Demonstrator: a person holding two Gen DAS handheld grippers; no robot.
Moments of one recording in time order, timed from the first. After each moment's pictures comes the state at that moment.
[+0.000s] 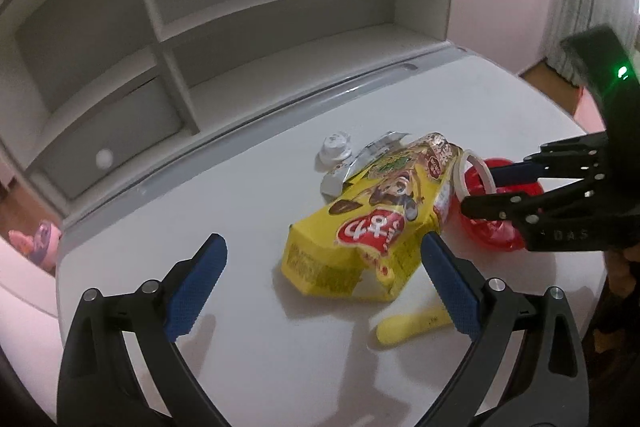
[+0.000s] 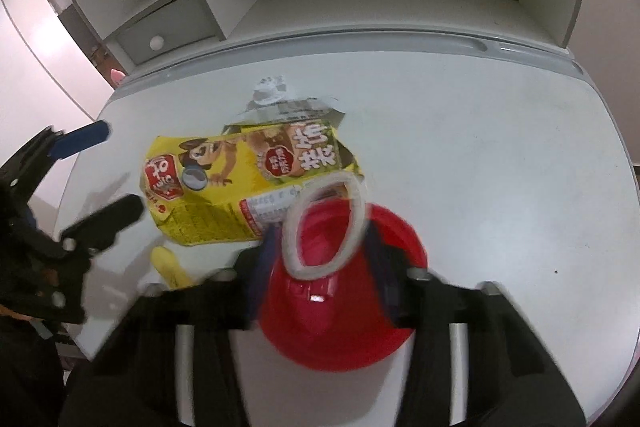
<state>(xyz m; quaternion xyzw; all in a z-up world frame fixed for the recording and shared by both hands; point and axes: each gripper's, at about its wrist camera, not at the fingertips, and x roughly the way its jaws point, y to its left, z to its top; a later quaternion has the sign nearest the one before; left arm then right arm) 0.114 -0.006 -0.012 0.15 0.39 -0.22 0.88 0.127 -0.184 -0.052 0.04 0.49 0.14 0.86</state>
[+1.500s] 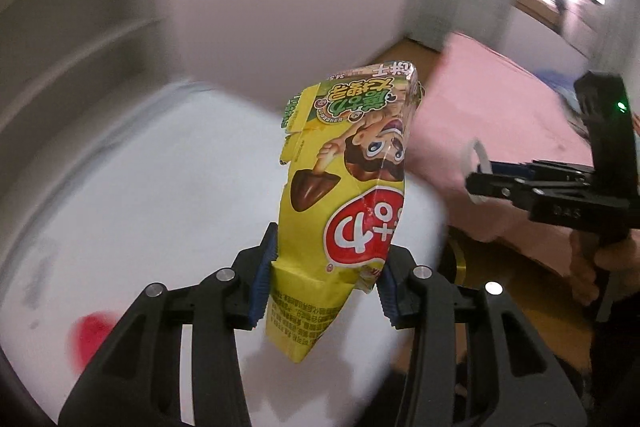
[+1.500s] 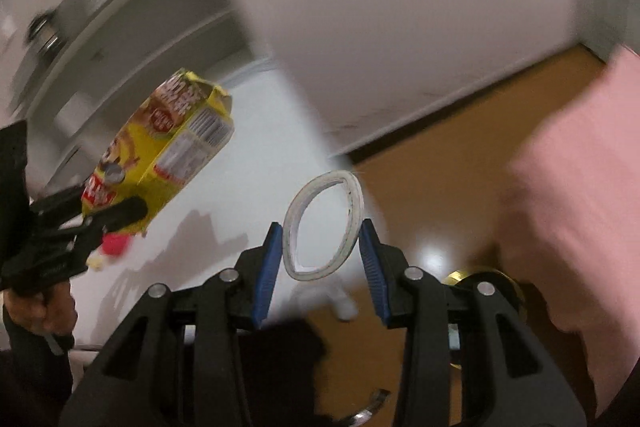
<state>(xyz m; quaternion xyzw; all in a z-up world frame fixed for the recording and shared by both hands) -0.002 -0.322 0.006 0.17 0.38 -0.48 0.77 -0.115 -0.526 -0.040 0.23 0.38 -0.12 0.89</state>
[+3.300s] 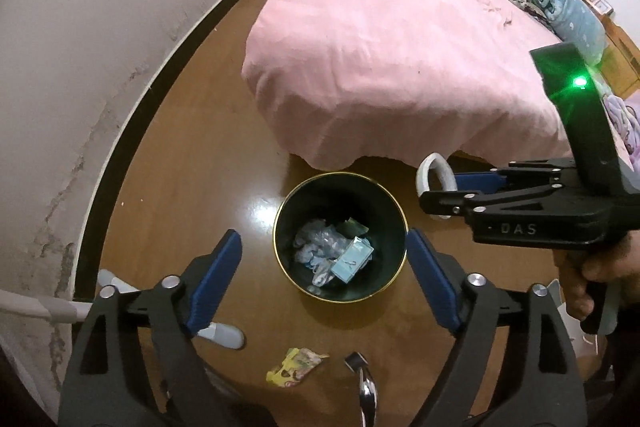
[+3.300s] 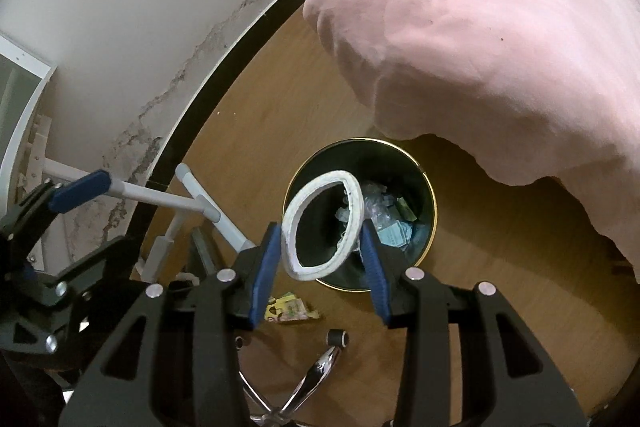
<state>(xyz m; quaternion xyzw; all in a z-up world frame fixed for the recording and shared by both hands) -0.099 -0.561 -0.172 0.31 0.42 -0.56 0.64 -0.224 -0.678 -0.244 0.38 0.47 -0.23 0.76</state>
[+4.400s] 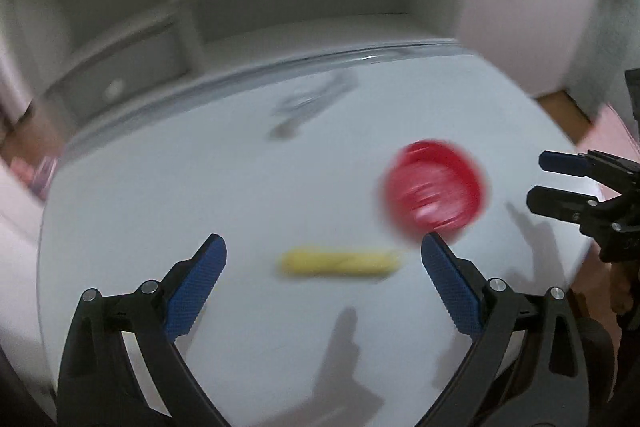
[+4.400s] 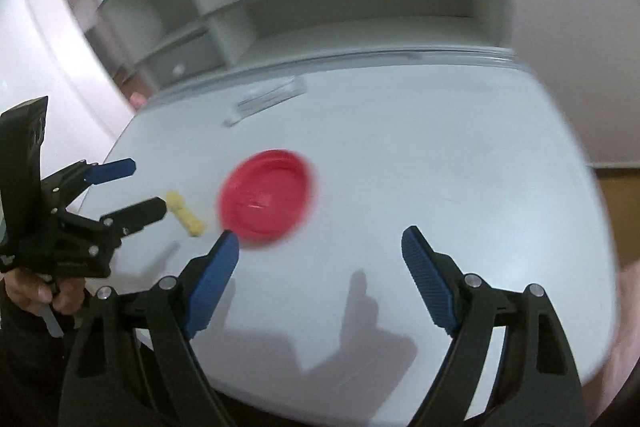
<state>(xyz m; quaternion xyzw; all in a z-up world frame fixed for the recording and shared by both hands) 0.055 -0.016 -0.025 0.07 0.45 -0.15 0.88 0.045 -0.249 -0.023 0.05 0.44 0.17 0.88</state>
